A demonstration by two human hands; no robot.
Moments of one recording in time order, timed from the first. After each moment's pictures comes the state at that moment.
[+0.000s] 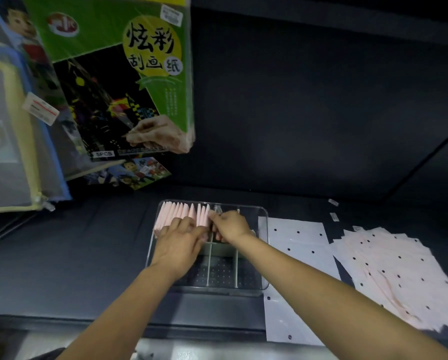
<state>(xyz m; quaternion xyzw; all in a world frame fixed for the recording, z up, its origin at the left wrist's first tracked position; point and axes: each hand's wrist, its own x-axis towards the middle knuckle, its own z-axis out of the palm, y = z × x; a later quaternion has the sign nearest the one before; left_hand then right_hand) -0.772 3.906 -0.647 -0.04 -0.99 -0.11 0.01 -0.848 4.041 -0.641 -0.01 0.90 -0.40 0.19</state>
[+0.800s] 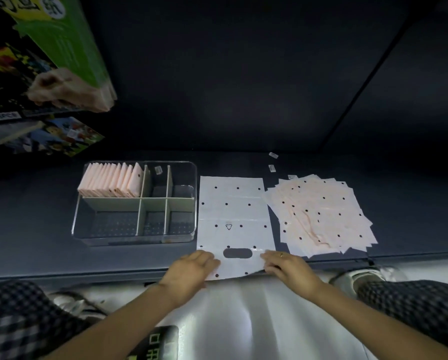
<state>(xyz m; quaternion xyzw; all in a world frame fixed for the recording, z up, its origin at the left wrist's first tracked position) -0.675 4.080 -0.715 -0.29 -0.94 -0.06 -0.18 -0.689 4.370 -0.708 -0.21 0.95 -0.20 0.15</state>
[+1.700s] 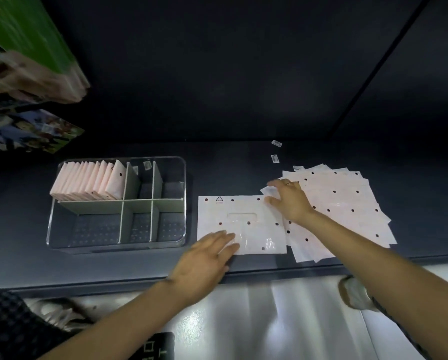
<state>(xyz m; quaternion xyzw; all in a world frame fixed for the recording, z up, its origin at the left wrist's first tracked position) -0.704 4.125 -0.687 -0.33 -0.94 -0.10 0.00 -0.844 4.365 -0.693 -0.04 0.98 -0.17 0.12</state>
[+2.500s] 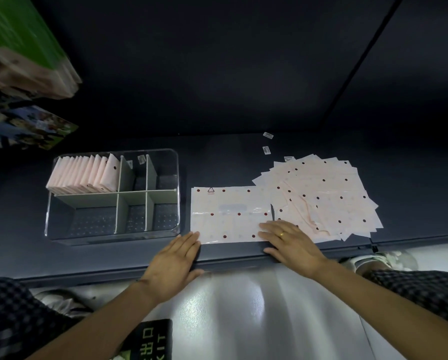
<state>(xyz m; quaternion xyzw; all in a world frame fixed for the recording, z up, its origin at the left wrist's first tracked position) -0.685 4.086 -0.725 -0.25 -0.96 -0.01 -0.11 -0.724 4.400 -0.726 -0.34 0.94 -0.04 -0.05</state>
